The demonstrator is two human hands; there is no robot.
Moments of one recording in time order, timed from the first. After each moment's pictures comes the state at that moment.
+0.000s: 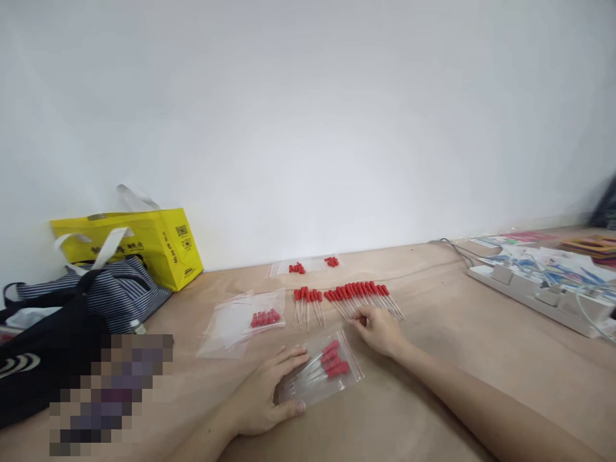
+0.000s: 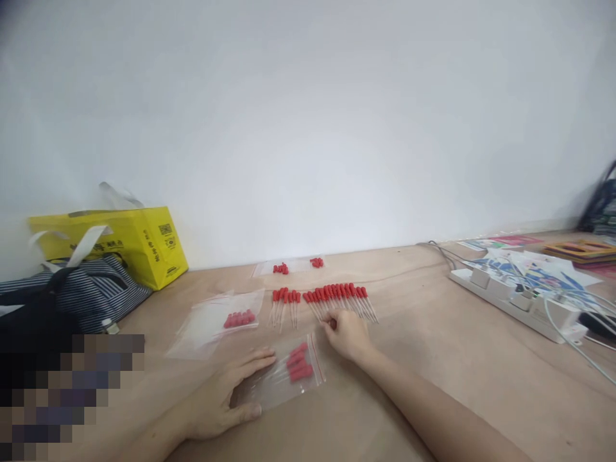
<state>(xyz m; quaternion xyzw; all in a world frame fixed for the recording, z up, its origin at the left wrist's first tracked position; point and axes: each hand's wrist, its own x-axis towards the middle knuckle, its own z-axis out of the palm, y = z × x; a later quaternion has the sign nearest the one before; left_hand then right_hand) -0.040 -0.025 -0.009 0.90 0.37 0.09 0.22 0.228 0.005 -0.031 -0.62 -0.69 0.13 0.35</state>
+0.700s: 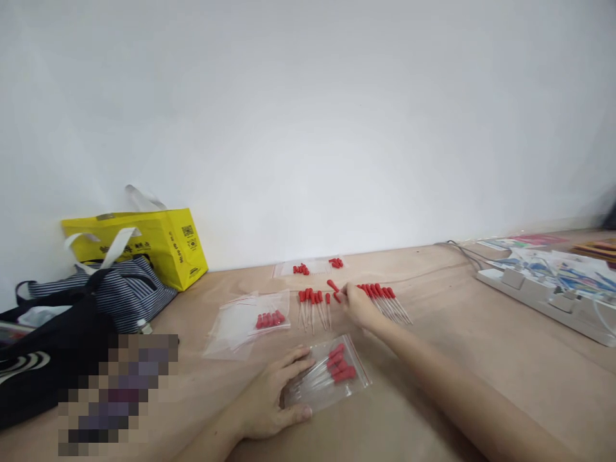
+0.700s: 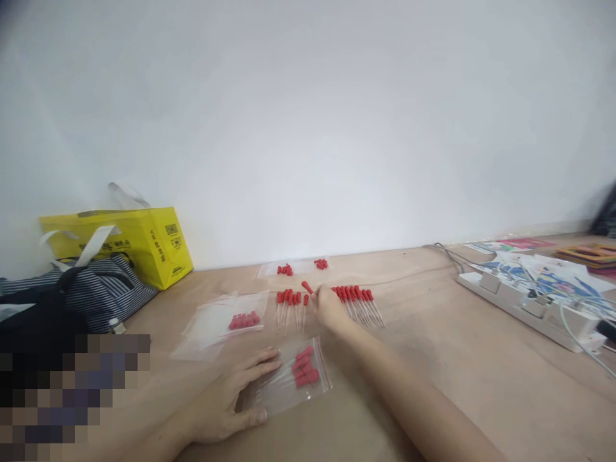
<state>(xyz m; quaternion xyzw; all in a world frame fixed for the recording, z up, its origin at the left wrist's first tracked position) -0.043 -0.024 -0.012 0.90 0.37 0.07 0.22 0.193 0.052 -0.005 -0.66 -0.68 0.11 0.31</state>
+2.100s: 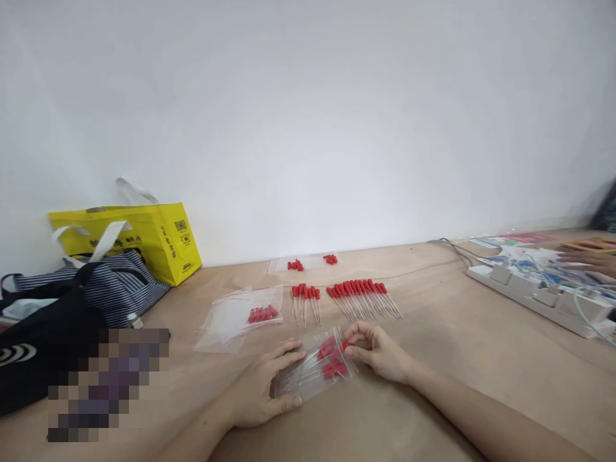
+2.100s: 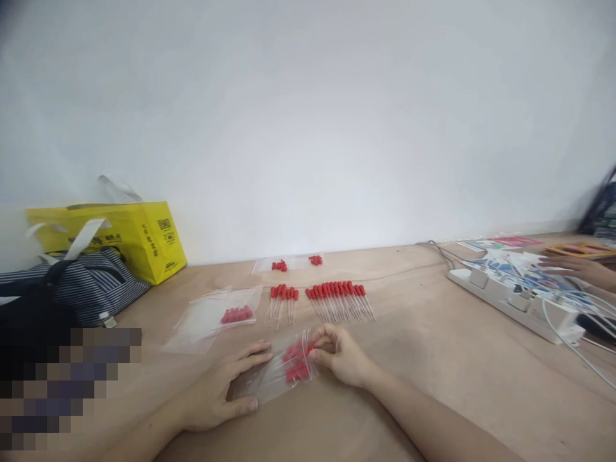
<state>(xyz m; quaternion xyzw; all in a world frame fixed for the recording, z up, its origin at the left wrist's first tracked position) -0.041 -0.021 -0.016 0.90 0.37 0.09 0.20 0.222 -0.027 -0.046 -0.42 -0.60 0.52 0.44</state>
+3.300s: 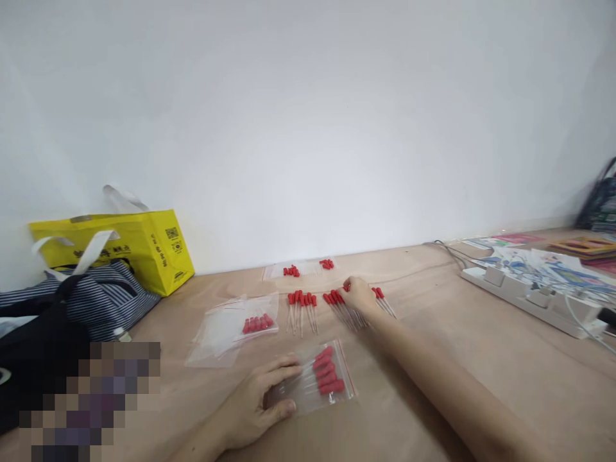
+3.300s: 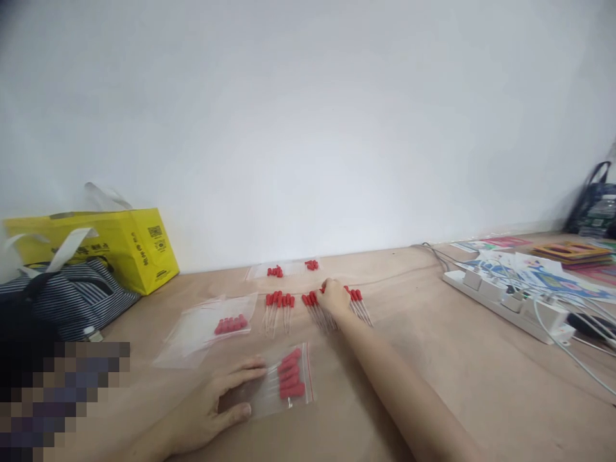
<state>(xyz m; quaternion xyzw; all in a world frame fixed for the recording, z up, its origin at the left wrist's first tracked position) -0.039 -0.026 -0.006 0.88 0.39 0.12 0.23 0.228 0.089 -0.014 -0.73 -0.59 0.09 0.33</state>
